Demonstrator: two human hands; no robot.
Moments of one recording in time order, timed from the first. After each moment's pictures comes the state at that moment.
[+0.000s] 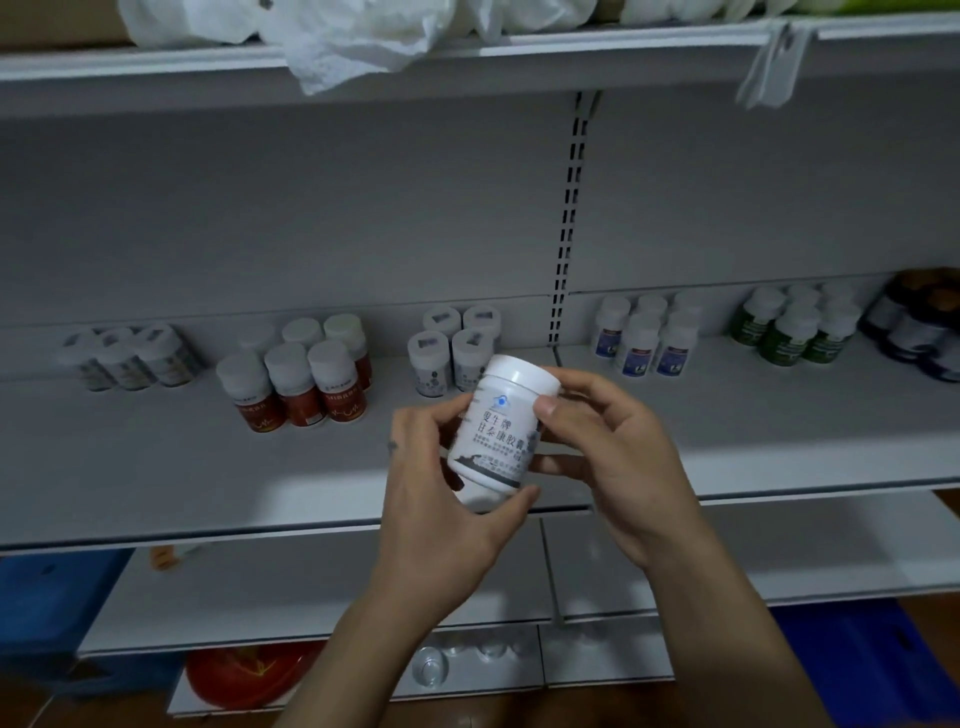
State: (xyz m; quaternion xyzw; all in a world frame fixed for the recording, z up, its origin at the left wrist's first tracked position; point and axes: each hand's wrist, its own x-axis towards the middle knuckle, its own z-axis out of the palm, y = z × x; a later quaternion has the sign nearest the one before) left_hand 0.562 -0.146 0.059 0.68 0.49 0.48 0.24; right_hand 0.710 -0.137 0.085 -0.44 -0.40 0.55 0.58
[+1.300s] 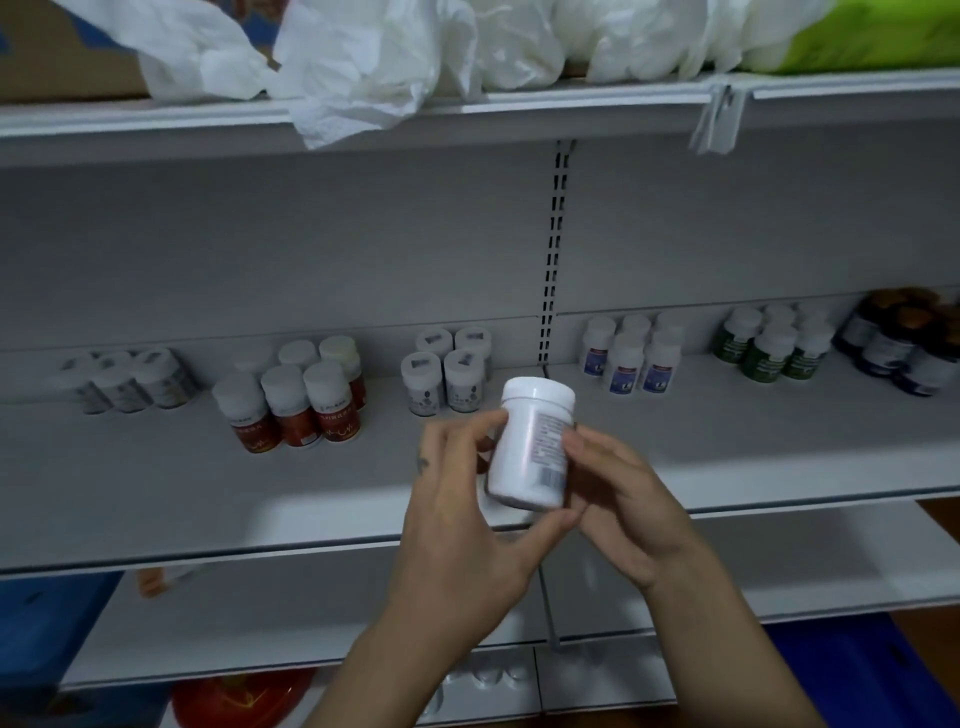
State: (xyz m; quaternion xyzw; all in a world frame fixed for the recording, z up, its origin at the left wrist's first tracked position) left_hand 0.579 -0.160 0.075 0.73 0.46 0.46 0.21; right_hand 0.733 -0.140 0.065 -0.28 -0.35 0.72 0.53
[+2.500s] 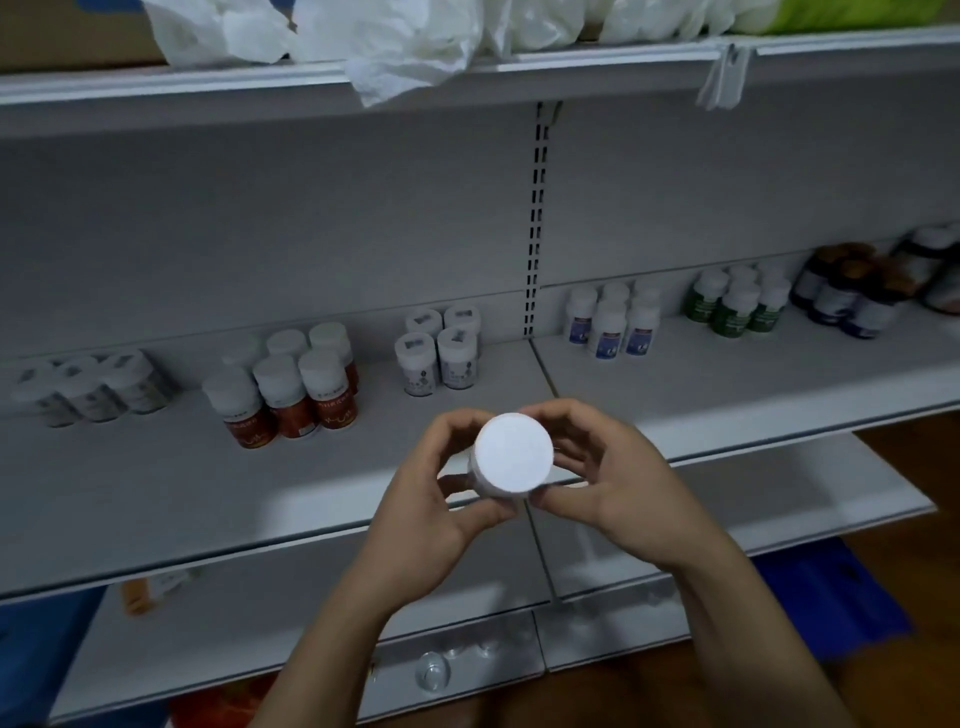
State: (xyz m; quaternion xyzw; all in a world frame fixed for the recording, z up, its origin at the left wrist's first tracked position) left_hand 0.515 -0.137 0.050 0.70 0.39 0.37 0.47; right_hand 0.703 -0.176 0.074 -0.50 -0.59 0.45 0.45
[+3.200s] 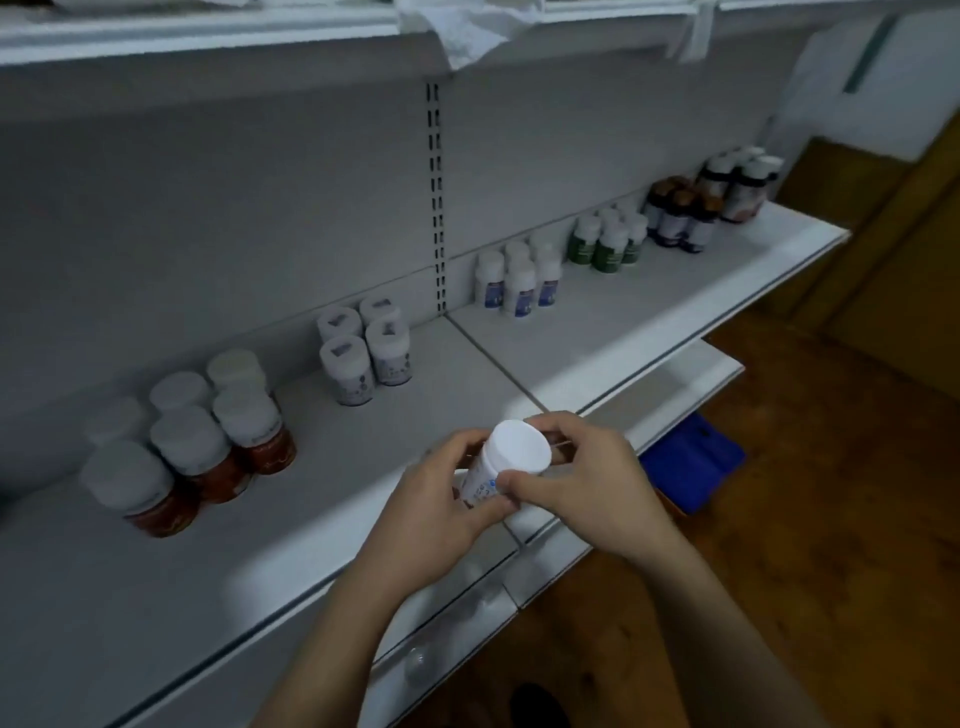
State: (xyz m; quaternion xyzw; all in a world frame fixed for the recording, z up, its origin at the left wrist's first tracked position) left_hand 0.484 -0.077 0.018 0.81 0.29 0.17 0.48; right_hand 0.622 -0.182 0.053 -0.79 -0.38 0.25 0.42
